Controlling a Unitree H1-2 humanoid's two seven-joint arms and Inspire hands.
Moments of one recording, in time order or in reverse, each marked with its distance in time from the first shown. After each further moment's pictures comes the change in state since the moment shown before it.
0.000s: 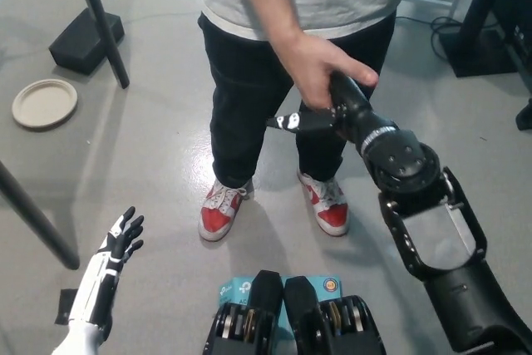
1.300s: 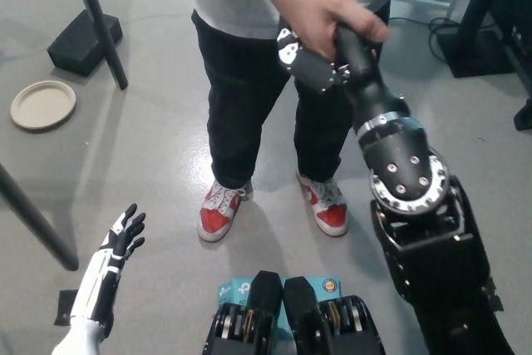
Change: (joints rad) left_arm -0.008 0.000 -0.003 0.003 0.003 0.002 0.000; right_arm 0.074 0.069 0.015 -0.527 -0.132 0.080 -0.107
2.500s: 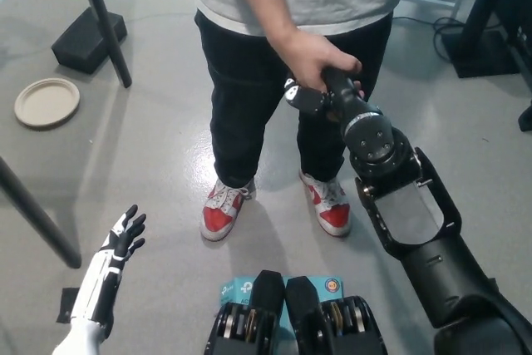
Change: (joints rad) left_arm 0.002 0.000 -0.001 -0.005 0.010 0.004 0.000; right_arm -0.162 -0.031 -0.044 0.729 -0.002 -0.146 -0.010
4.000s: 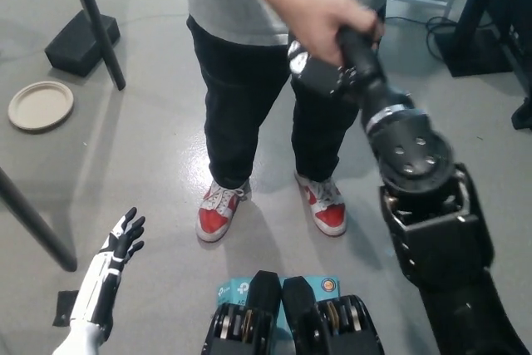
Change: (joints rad) left_arm 0.006 0.000 0.002 0.006 -0.001 0.006 0.000; right_arm 0.105 0.007 0.003 -0.477 0.006 0.223 0.088
